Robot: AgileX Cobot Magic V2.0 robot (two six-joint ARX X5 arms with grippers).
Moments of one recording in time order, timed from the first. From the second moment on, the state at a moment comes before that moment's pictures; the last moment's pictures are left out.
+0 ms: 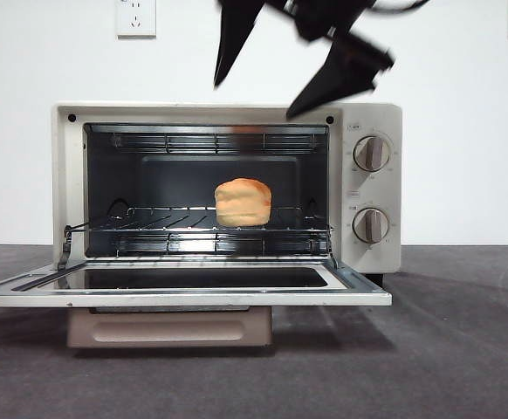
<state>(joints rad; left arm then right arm) -0.42 0.63 0.86 -0.94 0.18 -0.07 0.76 1.39 1.11 -0.27 0.02 0.39</state>
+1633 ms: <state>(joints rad) -0.24 0.74 0.52 -0.36 0.34 -0.27 0.73 0.85 0.79 -0.43 -0.26 0.10</state>
